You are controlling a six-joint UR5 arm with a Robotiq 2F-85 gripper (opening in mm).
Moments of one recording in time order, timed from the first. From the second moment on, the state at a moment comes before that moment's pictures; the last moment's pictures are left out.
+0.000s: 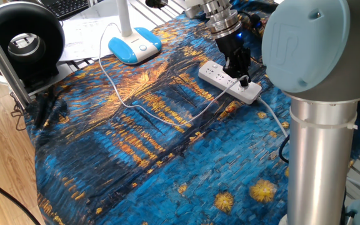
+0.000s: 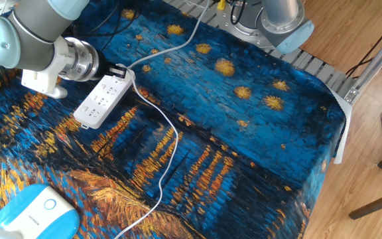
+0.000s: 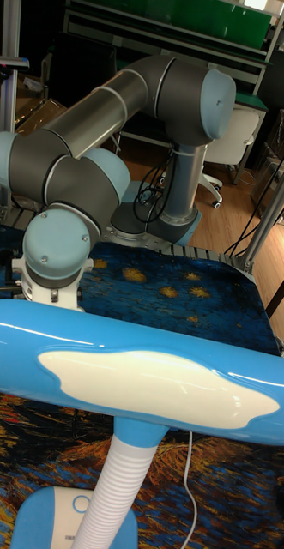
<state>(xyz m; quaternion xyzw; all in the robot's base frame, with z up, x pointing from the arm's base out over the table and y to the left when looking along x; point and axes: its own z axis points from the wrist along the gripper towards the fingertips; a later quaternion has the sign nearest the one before) 0.460 -0.162 0.057 0.13 -0.94 0.00 0.31</state>
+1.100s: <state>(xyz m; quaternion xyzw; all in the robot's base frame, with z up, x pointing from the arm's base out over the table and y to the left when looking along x) 0.466 -0.165 0.057 0.11 -0.95 0.01 0.30</state>
